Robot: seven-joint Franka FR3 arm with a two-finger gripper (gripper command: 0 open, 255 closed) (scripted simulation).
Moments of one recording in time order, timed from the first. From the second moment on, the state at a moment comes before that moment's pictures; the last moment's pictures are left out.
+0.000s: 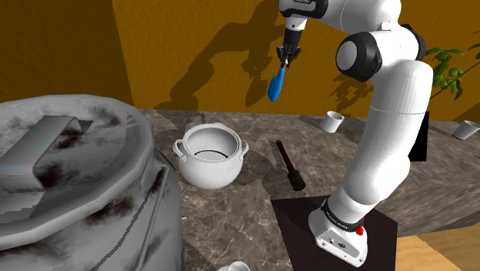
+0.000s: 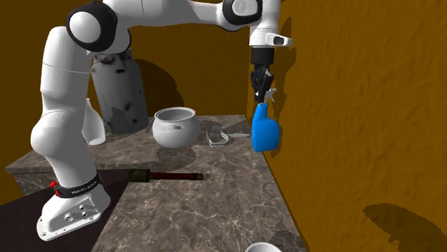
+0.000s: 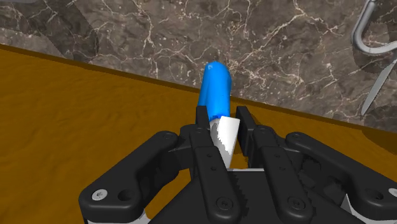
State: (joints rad) arm -0.30 0.35 -0.40 -1.29 0.07 1.60 -0.14
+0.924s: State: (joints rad) arm -0.36 0.46 -0.40 -0.93 0.11 1.34 -0.16
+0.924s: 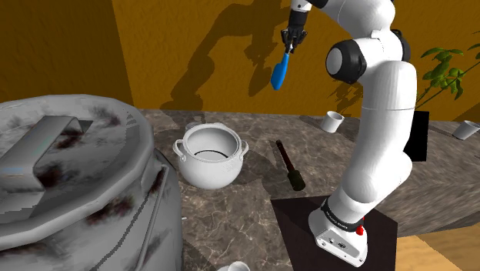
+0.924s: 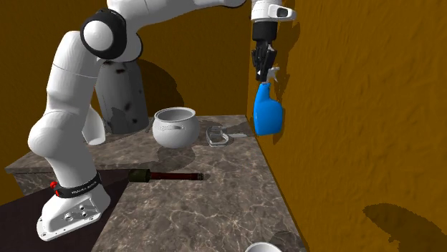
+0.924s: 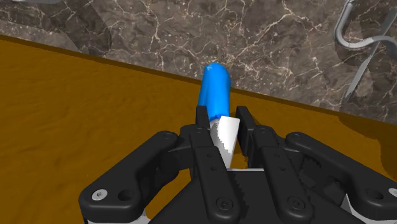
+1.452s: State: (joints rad) arm -0.28 0.40 -0.39 -0.91 0.09 1.27 -0.08
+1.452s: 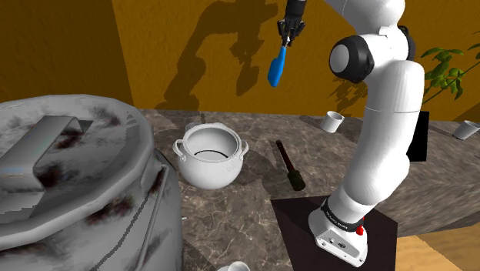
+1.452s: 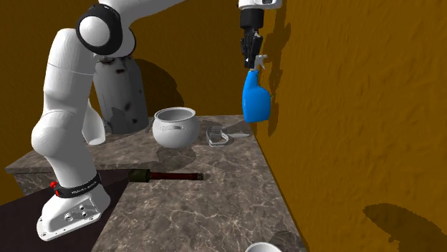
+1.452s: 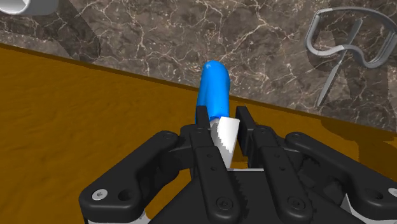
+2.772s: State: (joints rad) arm 0.07 0.13 -0.23 -1.10 -0.02 1.18 0.37
